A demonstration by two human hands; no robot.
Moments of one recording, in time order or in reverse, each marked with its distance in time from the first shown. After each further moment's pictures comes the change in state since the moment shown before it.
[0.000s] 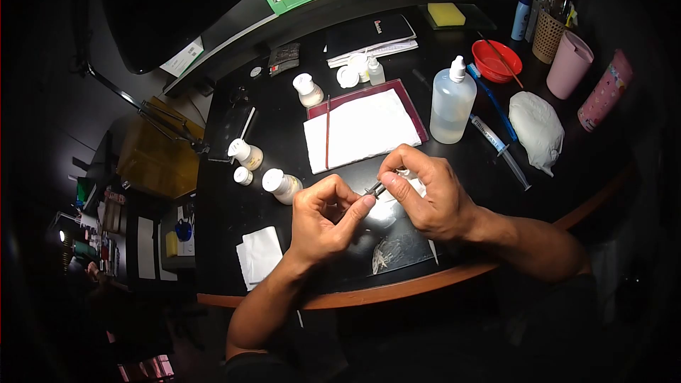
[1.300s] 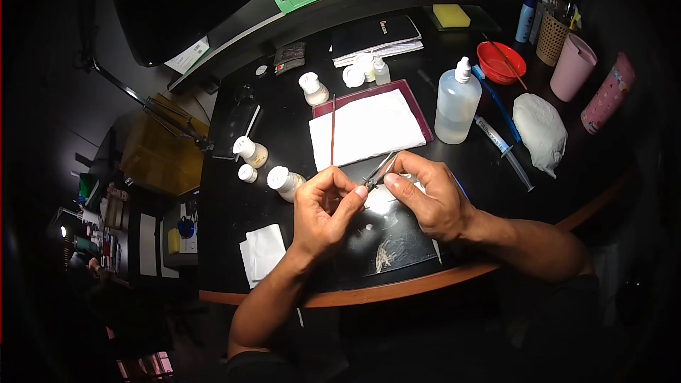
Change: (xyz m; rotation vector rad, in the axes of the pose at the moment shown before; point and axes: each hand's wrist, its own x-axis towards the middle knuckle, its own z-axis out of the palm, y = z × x) left_hand 0.002 0.005 -0.004 -0.092 0.007 -0.074; right_hand -0.004 0.002 0.003 0.134 -0.061 0.183
